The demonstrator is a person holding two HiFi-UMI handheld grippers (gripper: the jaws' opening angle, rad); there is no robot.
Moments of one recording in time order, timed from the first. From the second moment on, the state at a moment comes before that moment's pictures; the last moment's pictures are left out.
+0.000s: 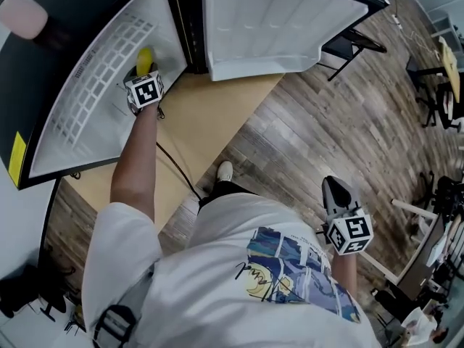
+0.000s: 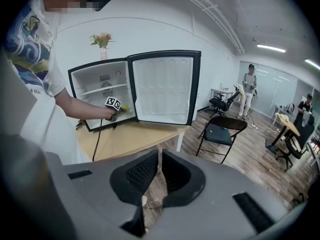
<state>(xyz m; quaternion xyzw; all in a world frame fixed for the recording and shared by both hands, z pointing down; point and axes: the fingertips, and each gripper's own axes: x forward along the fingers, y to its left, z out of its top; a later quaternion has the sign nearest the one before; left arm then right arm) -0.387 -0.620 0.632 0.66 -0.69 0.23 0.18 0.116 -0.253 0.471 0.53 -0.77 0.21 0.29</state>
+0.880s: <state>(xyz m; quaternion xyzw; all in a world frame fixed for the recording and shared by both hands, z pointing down) -0.392 -0.615 0.639 0.62 -0.70 0.29 0.18 0.138 -0.230 0.477 0.53 -0.76 0.23 0.28</state>
